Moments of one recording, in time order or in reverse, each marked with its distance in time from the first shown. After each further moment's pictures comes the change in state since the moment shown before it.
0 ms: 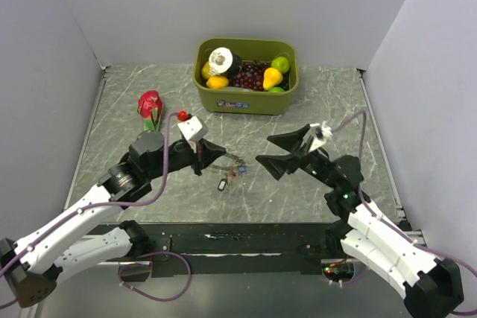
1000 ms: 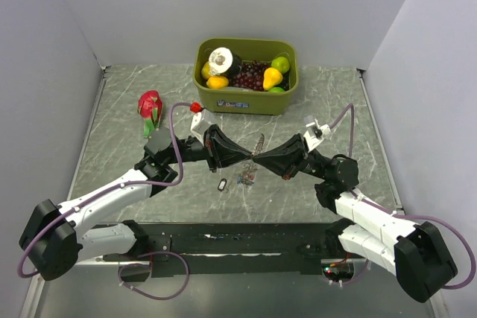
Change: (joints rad) left arm 0.050 0.272 -0.142 0.840 0.496 -0.407; right arm 0.001 0.255 -0.037 0.619 -0.283 0.368
